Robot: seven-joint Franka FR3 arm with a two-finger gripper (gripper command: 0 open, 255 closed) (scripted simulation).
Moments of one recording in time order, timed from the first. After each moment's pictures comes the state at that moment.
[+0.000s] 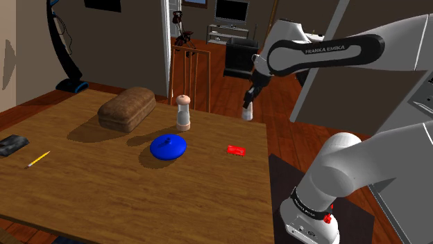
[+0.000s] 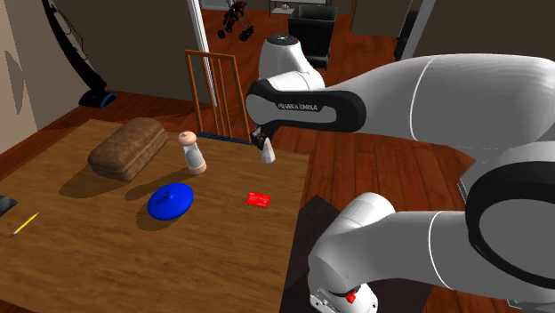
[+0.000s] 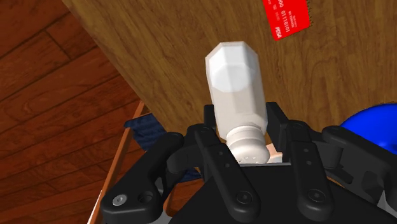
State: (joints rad) arm 0.01 -0.69 -0.22 -2.62 -0.11 2.15 -0.27
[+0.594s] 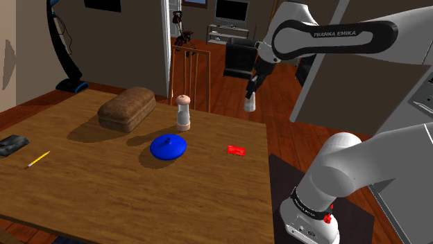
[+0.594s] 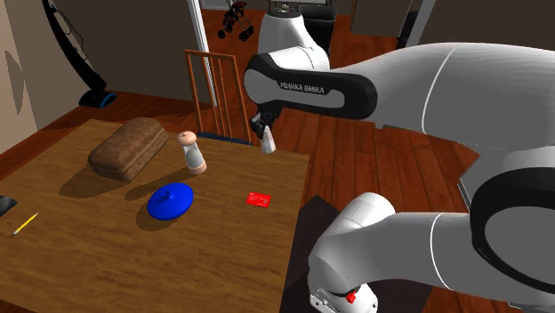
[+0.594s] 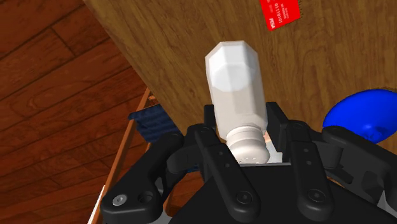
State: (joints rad) arm 0.02 -0.71 -0.21 -2.50 -0.10 2.02 -0.27
